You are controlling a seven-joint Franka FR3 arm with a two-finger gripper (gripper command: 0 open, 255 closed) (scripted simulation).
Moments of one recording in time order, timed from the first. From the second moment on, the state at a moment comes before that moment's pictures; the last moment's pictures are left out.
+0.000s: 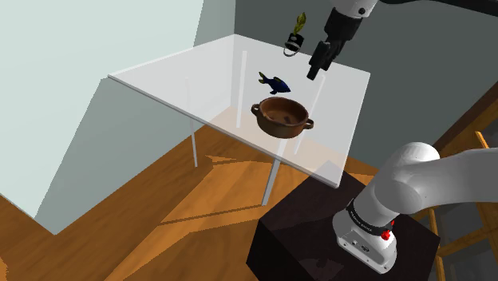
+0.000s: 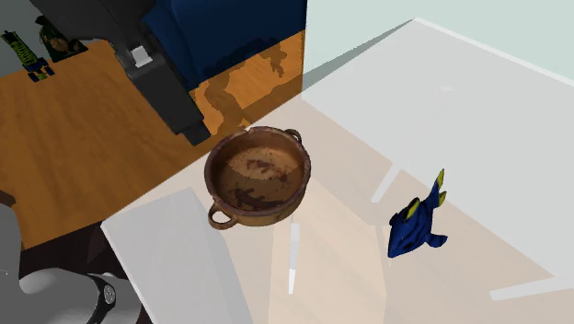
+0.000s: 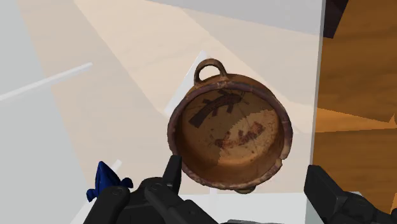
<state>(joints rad) 0.02 -0.78 0.03 -2.27 0.00 1.64 -0.11</state>
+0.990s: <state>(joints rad) 0.00 -0.40 -0.08 -2.19 -0.09 1.95 -0.28</state>
